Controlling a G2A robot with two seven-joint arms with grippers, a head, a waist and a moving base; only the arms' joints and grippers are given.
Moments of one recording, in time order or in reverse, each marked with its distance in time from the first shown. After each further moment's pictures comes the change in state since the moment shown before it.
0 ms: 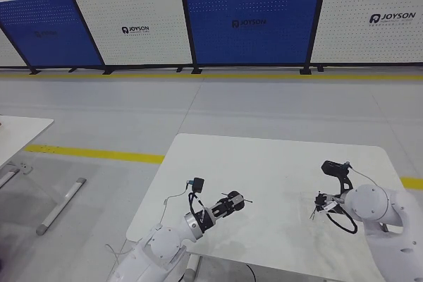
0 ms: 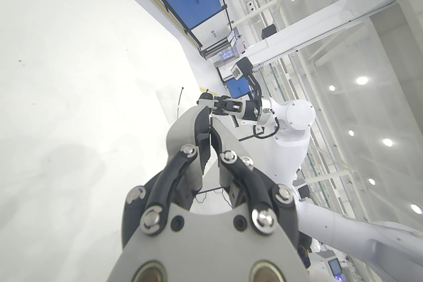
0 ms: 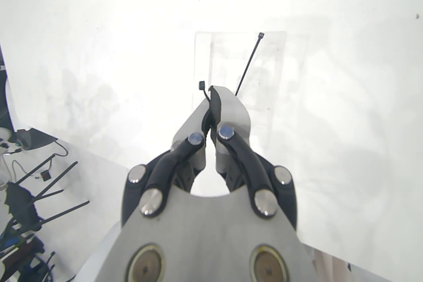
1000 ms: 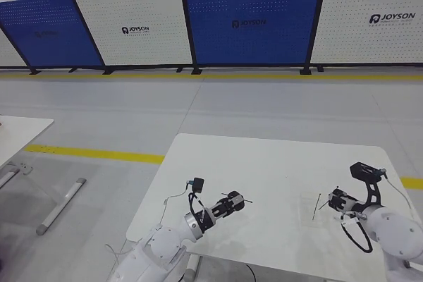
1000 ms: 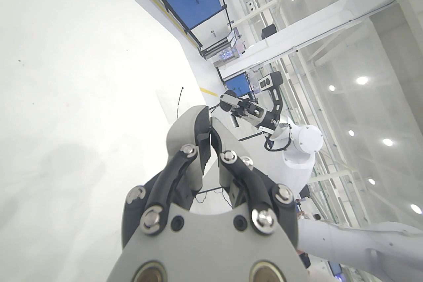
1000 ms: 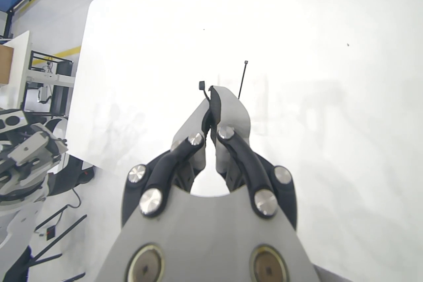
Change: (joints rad) left arm 0.000 0.000 0.000 0.000 0.000 0.000 0.000; right arm -0.285 -0.025 0.233 -0.313 0.019 0.000 -0.244
